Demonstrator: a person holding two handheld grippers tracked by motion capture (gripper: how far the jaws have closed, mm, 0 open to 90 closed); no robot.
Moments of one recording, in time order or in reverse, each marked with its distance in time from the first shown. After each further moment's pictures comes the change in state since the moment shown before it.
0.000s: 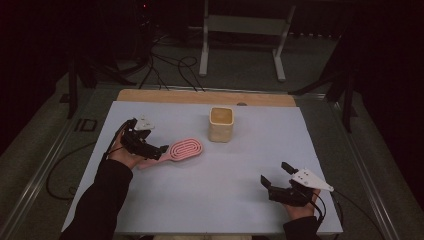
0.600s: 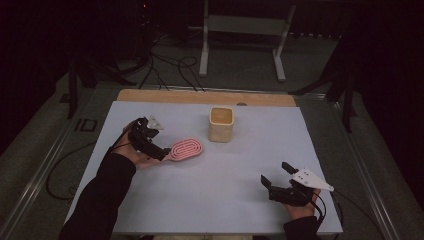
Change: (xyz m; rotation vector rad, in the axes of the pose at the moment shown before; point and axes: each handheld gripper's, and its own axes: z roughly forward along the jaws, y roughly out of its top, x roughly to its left) left arm -0.002 0.012 0.019 0.138 -0.026 0.089; right arm -0.001 0.000 0.000 0.002 0.000 0.003
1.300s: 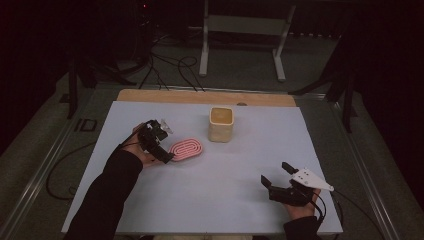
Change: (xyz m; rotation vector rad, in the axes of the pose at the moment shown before) left arm -0.005 0.008 0.030 0.158 -0.029 0.065; right arm 0.000 0.000 0.000 0.005 0.000 -0.001
